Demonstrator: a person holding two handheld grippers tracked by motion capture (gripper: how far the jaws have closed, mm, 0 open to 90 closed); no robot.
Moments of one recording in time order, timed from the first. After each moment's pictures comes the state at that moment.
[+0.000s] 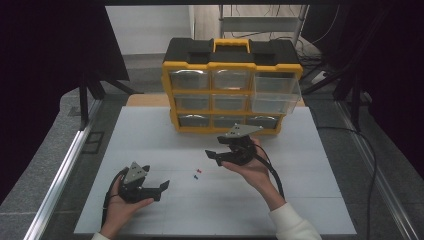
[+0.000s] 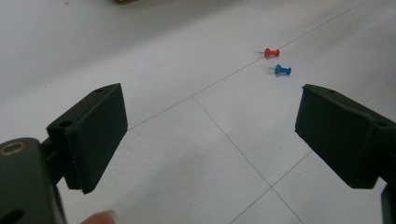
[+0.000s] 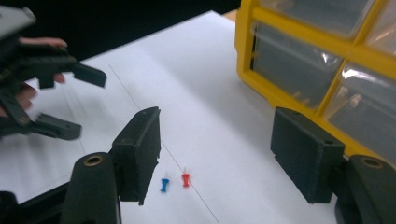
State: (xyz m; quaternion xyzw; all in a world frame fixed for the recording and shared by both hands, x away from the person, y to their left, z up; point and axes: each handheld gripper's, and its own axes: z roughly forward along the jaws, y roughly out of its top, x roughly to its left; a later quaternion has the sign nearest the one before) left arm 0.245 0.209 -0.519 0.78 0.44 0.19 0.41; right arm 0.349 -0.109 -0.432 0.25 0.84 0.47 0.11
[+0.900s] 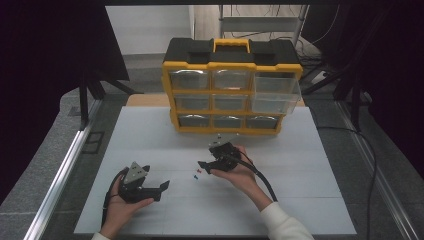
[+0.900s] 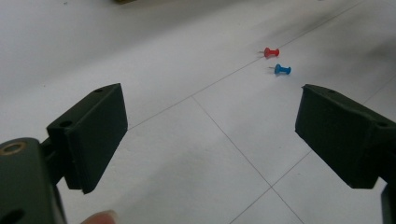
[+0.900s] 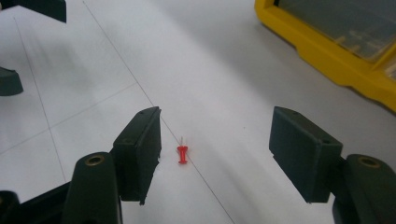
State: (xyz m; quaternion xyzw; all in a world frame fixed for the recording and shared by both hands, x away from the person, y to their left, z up) left arm 0.245 0.209 -0.519 0.78 0.44 0.19 0.41; right arm 0.360 -0.076 -0.486 0.25 0.88 0.40 0.10
